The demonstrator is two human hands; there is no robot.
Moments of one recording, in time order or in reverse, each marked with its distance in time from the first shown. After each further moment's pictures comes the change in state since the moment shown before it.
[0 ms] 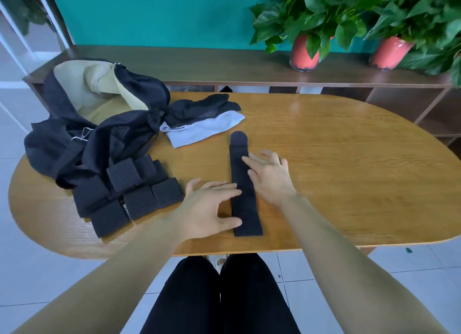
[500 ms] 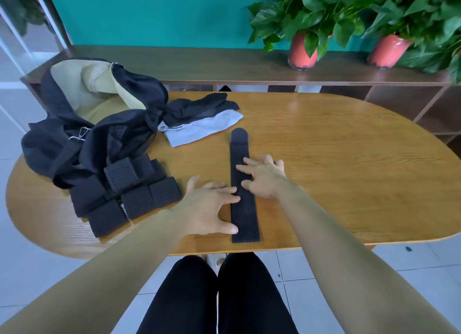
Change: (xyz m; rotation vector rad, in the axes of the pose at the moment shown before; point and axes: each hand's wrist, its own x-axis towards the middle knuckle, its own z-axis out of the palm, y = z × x) left_hand 0.011 0.005 -0.004 0.249 -0.236 -0.037; right_hand 0.014 -0.006 -0.010 -0.152 -0.404 0.070
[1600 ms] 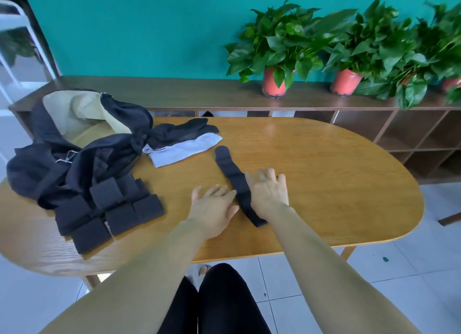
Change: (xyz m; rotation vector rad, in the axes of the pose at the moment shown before) left_hand 0.028 0.051 0.002 0.027 0.227 -0.092; right_hand -0.052 0.016 -0.011 -0.327 0.260 0.238
